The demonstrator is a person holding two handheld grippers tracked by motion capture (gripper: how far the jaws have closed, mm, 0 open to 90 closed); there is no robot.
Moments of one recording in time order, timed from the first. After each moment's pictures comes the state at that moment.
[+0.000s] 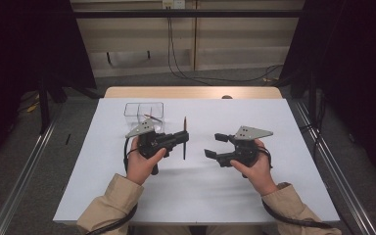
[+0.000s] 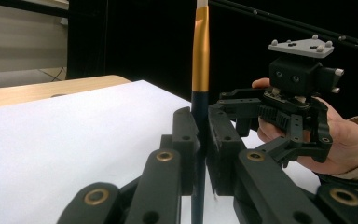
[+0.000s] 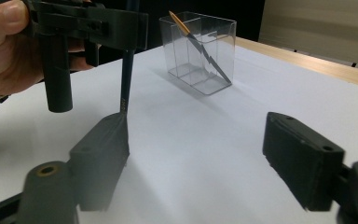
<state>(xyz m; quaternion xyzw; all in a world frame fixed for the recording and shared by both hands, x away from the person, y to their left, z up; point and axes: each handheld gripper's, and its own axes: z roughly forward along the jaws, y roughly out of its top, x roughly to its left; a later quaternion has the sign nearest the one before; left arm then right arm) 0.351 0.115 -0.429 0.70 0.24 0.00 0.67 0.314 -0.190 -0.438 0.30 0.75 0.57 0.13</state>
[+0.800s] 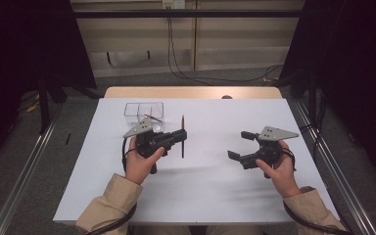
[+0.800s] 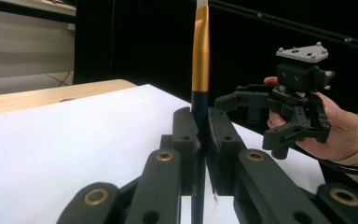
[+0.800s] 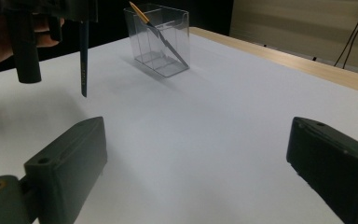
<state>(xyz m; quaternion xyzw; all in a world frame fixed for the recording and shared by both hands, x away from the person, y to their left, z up) 0.351 0.118 -0.426 0.70 0.24 0.01 0.67 0.303 -0.251 -0.436 0.32 0.75 0.55 0.17</state>
